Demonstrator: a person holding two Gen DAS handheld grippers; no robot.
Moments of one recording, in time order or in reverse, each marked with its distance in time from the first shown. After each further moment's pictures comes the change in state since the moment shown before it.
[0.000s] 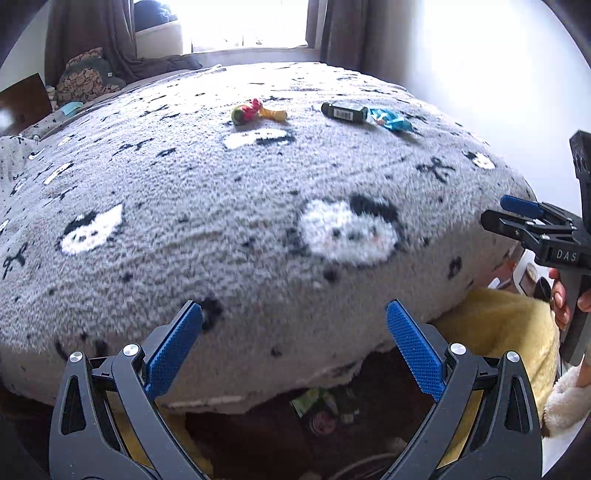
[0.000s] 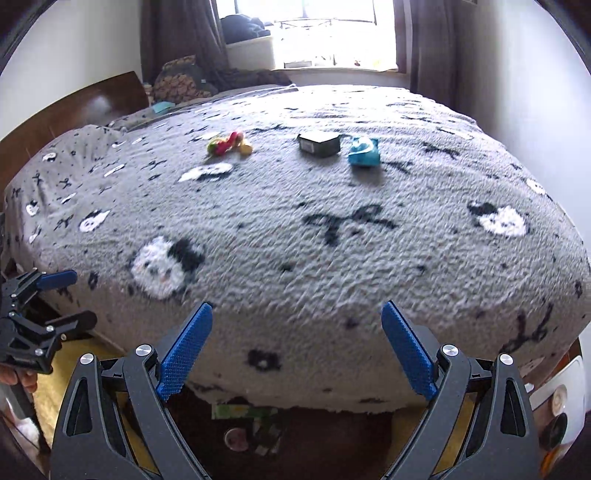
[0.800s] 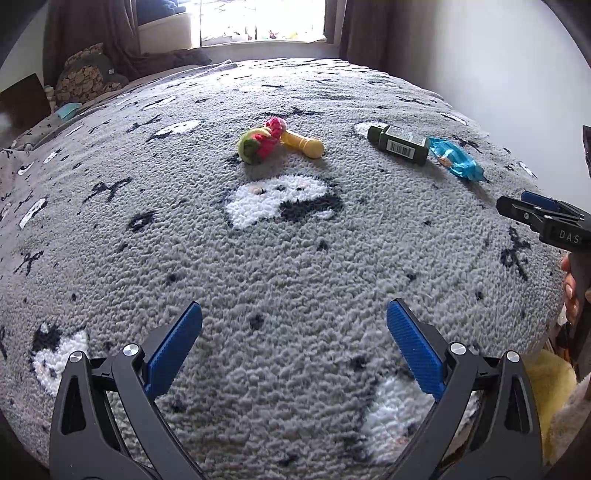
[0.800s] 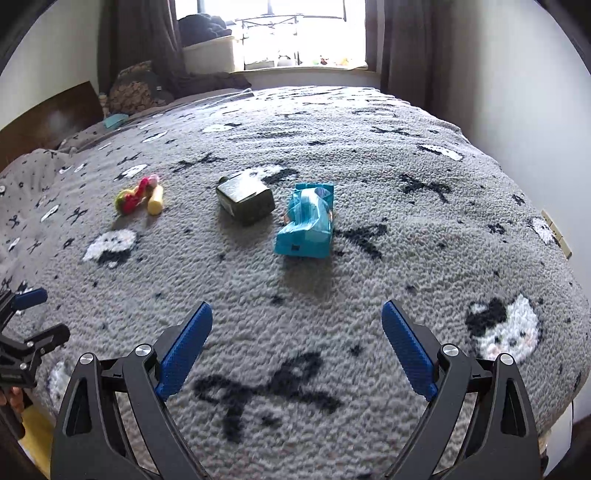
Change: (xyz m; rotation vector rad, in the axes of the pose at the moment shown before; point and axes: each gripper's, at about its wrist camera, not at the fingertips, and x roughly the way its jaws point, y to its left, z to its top) left arm 0.105 0.027 0.101 -0.024 0.029 0.053; right arm 0.102 -0.056 0.105 0.054 0.012 -0.121
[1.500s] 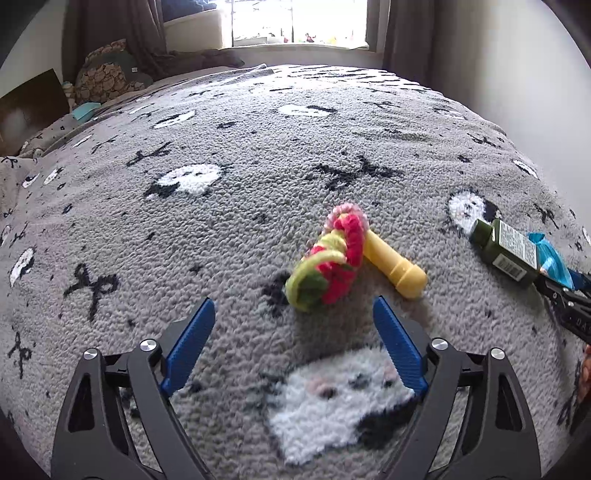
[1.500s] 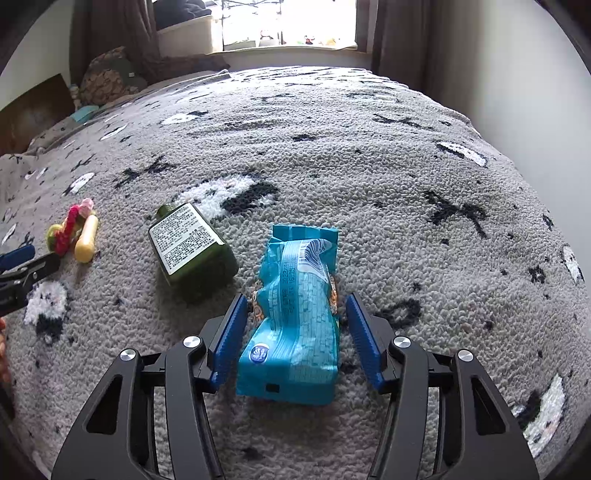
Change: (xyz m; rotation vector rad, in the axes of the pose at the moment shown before) left arm 0.093 0.041 0.121 -0.081 -0.014 0.105; right arm 0.085 -0.003 0.055 0.022 0.073 -0.065
